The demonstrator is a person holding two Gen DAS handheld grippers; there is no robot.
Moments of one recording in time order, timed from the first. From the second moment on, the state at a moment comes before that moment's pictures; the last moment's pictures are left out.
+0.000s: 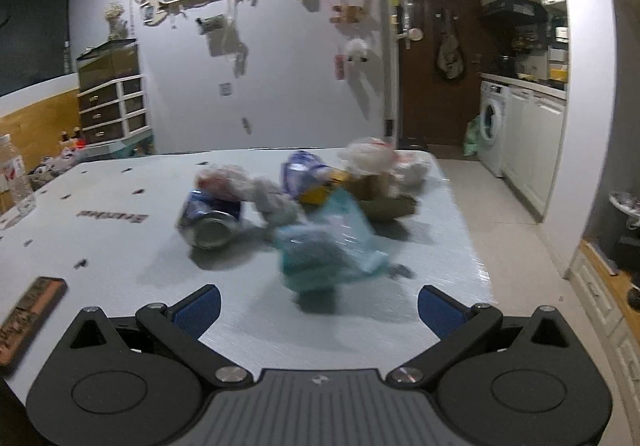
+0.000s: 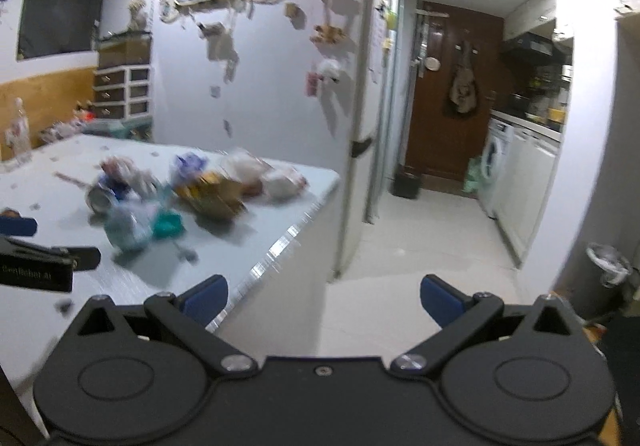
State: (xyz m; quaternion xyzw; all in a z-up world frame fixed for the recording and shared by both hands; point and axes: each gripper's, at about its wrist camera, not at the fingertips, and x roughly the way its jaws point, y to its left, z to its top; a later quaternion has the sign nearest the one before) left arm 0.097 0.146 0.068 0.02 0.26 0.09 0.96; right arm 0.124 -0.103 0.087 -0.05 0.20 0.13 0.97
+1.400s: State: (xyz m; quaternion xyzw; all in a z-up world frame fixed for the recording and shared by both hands) left arm 0.352 0.254 0.082 0.03 0.38 0.09 0.92; right arm 0.306 0.070 -0.002 0.20 0.37 0.38 0.82
